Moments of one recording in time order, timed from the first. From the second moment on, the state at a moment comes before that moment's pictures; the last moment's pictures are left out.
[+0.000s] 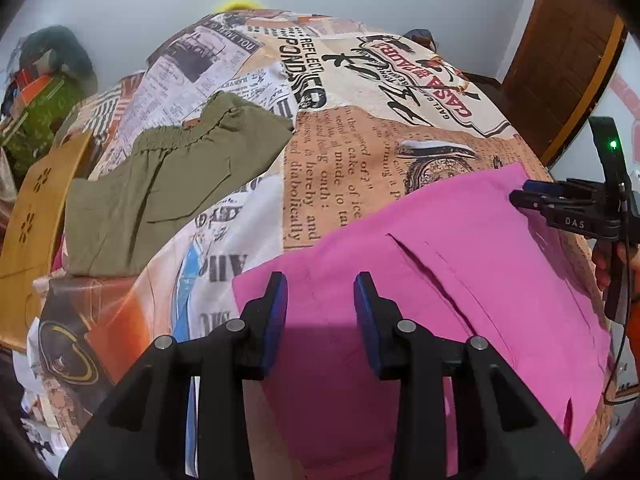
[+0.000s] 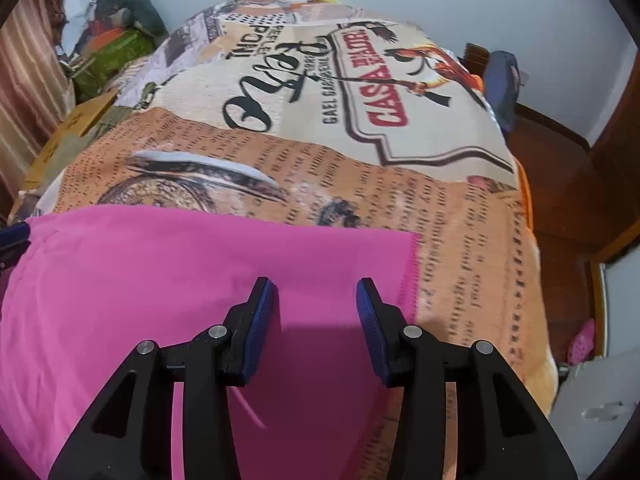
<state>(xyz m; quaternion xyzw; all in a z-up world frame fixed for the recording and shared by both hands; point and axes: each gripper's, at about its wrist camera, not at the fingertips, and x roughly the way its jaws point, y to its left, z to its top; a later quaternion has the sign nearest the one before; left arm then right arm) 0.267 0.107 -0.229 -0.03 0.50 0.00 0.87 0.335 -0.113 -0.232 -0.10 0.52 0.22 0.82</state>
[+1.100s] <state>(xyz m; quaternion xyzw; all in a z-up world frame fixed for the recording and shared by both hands) 0.103 0.078 -0.168 -0.08 0.46 -0.02 0.88 0.165 -0.120 -0.117 -0.06 0.39 0.27 0.88</state>
